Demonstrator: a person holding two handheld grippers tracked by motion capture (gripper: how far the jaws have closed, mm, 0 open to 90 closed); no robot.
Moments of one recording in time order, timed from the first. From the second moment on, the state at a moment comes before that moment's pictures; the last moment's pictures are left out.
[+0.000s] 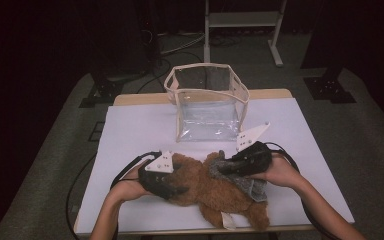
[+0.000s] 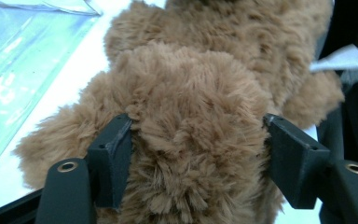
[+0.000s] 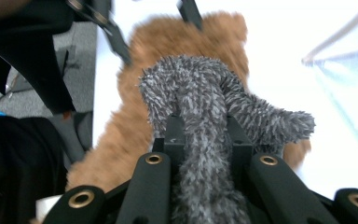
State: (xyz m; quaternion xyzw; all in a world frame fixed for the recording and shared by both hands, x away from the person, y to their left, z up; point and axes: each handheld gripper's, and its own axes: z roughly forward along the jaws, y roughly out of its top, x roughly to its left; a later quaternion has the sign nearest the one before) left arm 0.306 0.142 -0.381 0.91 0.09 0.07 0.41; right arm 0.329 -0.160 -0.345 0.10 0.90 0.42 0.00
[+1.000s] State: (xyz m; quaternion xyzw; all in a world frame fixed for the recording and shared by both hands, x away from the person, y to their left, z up) left arm 0.305 0.139 -0.382 0.90 0.12 0.08 0.42; right arm 0.325 -0.131 -0.335 0.07 0.91 0.41 0.01
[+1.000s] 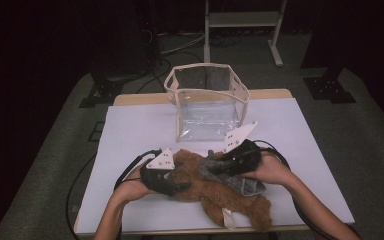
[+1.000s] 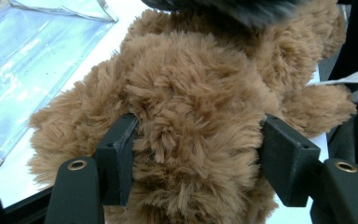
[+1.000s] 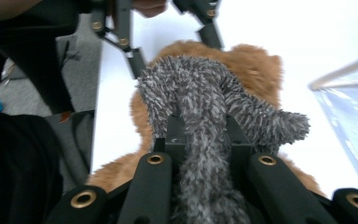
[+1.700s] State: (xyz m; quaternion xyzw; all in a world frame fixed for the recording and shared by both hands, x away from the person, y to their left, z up) left arm 0.302 0.134 -0.386 0.90 0.11 0.08 0.42; right arm 0.318 -0.148 -0.344 0.07 0.91 0.41 0.00
